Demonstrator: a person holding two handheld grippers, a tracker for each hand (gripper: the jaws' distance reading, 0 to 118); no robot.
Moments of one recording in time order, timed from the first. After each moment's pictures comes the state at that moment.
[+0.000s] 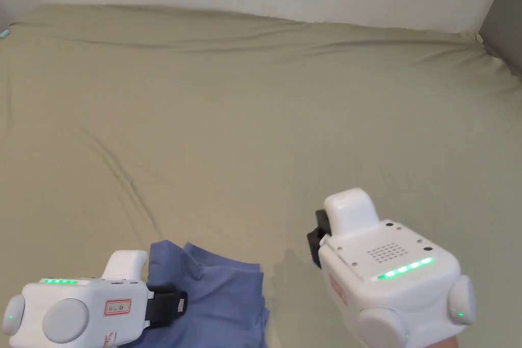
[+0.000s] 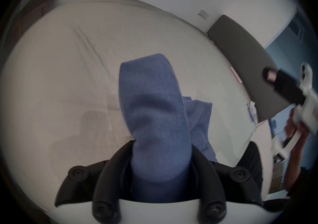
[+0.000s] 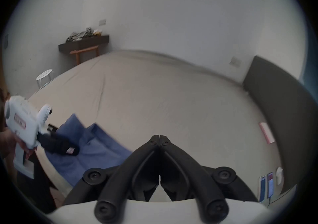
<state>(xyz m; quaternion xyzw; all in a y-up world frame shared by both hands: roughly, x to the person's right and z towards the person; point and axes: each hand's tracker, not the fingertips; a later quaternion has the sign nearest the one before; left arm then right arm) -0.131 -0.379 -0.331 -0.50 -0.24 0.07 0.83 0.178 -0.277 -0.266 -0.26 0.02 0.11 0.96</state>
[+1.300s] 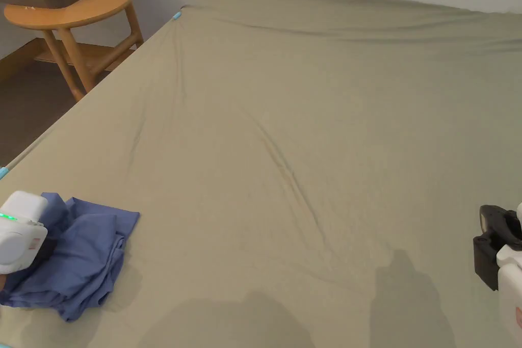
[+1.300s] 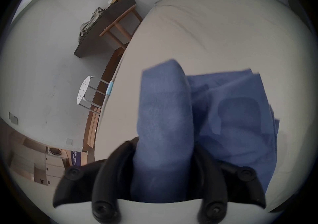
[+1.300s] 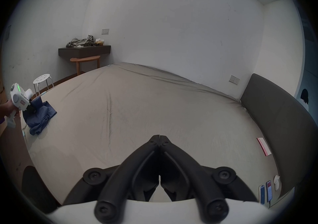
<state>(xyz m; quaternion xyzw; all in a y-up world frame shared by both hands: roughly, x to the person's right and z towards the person) -0.519 -0.388 -0.377 -0.51 0.15 -0.17 0.83 0.071 -0.266 -0.294 -0.23 0.03 0.13 0.96</state>
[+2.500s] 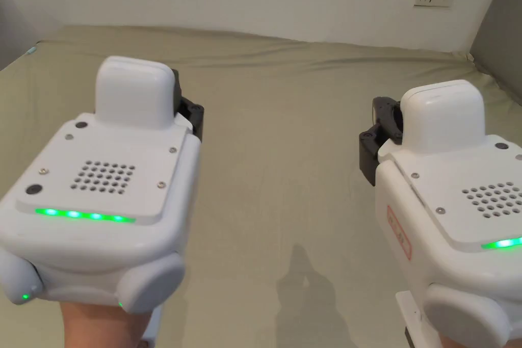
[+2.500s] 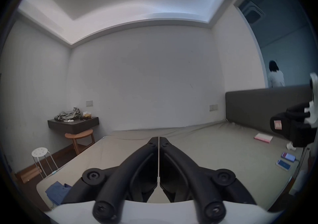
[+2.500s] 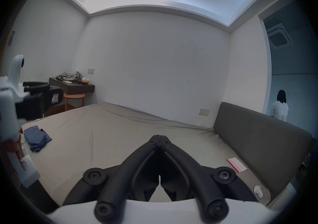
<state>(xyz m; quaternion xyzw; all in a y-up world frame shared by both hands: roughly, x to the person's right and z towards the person) -0.037 -0.162 -0.196 0.01 -0.07 -0.05 1.00 0.176 -0.155 -0.148 -0.04 -0.04 0.12 0.99</state>
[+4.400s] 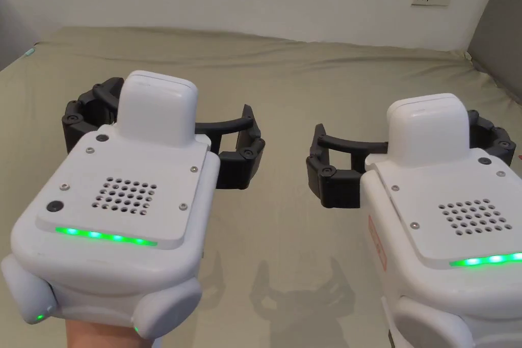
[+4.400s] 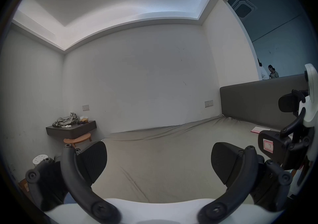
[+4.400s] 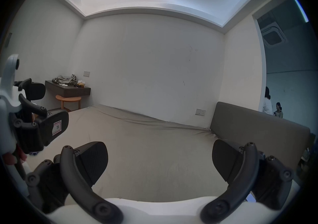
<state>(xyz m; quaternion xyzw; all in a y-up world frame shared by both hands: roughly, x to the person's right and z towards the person) -0.028 -0.156 -0.187 0.01 -0.09 -0.06 0.99 0.175 -0.165 -0.151 -0.03 -0.06 0.12 0.99</state>
